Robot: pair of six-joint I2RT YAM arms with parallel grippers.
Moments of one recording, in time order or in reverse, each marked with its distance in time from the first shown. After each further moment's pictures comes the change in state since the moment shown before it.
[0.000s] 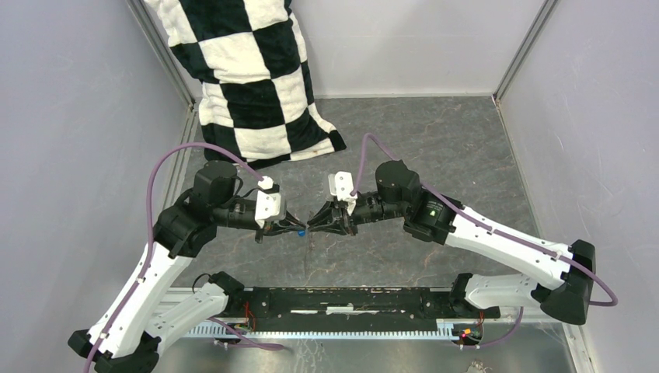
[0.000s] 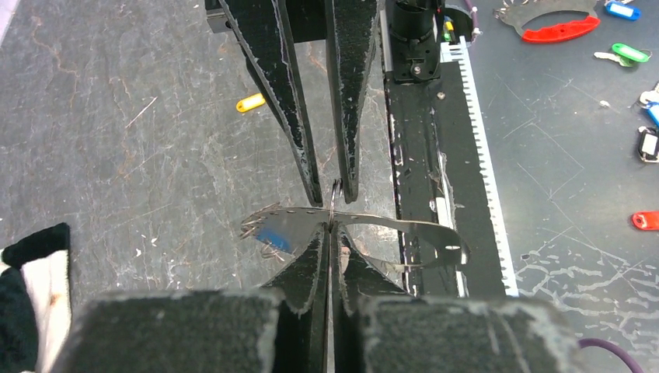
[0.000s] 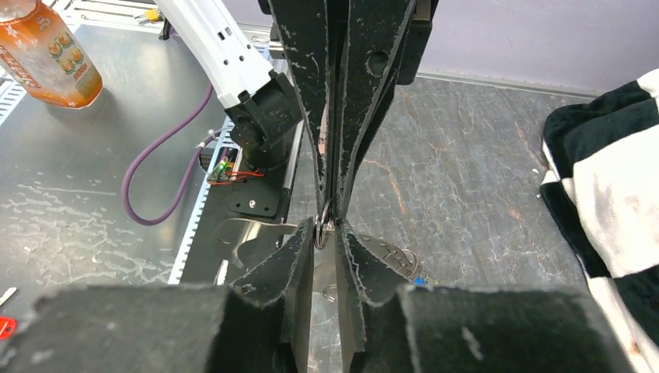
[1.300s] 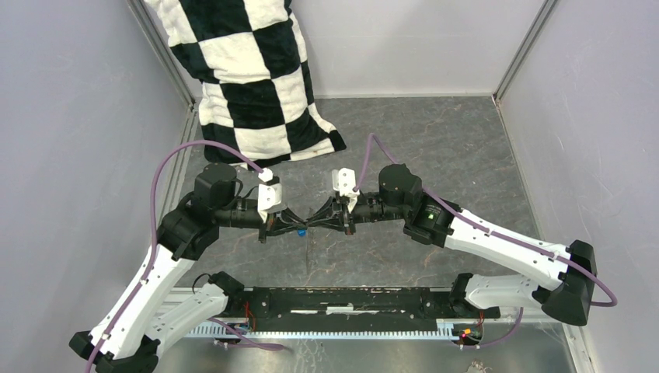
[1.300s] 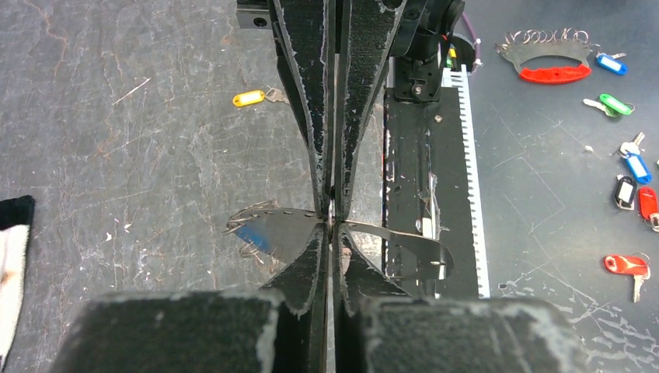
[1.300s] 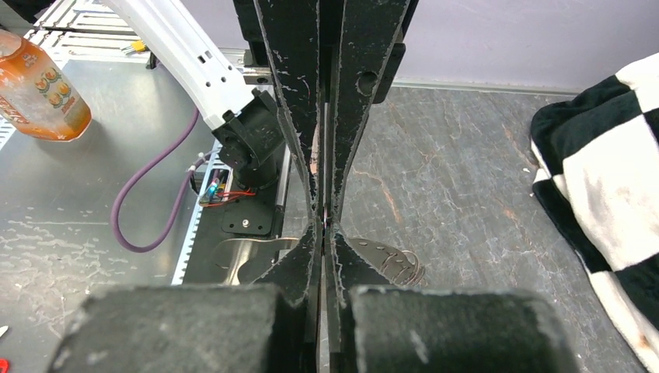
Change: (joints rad) left arm 0.000 -0.026 -0.064 0.116 -0.039 -0.200; right arm 0.000 -0.003 -0.056 0.126 0.048 0.085
